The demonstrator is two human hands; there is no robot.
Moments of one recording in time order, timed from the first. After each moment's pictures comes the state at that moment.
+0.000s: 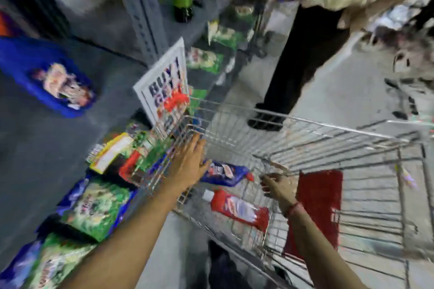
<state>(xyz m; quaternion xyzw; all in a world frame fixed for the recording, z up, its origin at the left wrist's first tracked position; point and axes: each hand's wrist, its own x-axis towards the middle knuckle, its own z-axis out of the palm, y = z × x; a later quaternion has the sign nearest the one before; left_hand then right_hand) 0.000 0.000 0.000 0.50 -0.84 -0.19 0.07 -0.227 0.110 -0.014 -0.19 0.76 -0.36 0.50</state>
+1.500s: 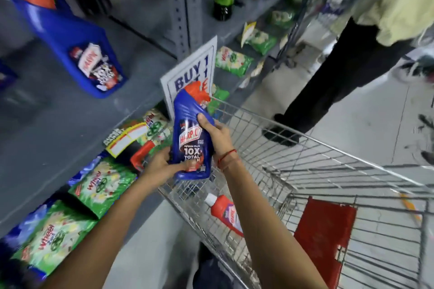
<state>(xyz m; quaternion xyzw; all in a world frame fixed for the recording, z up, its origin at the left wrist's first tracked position) 0.067 0.013 0.042 0.62 -0.48 -0.56 0.28 -0.083 -0.033 0.065 -0.25 0.49 -0.48 0.68</state>
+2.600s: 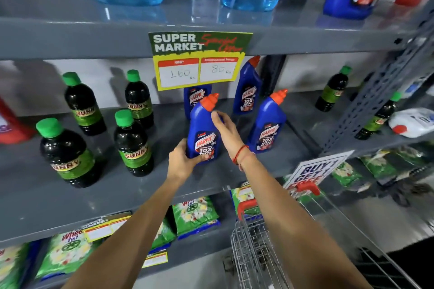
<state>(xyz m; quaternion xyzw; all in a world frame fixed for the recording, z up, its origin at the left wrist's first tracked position) 0.288 0.048 0.126 0.74 -0.36 -0.18 0.54 0.191 -0.047 0.200 -0.64 0.27 -0.31 0.65</state>
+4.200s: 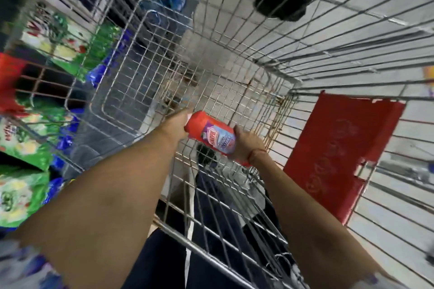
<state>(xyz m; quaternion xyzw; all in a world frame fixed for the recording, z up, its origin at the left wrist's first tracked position) -0.064 0.038 -0.171 0.74 -0.14 -0.66 0.04 -0.226 0.140 -0.219 -0.48 0.74 0.11 0.46</state>
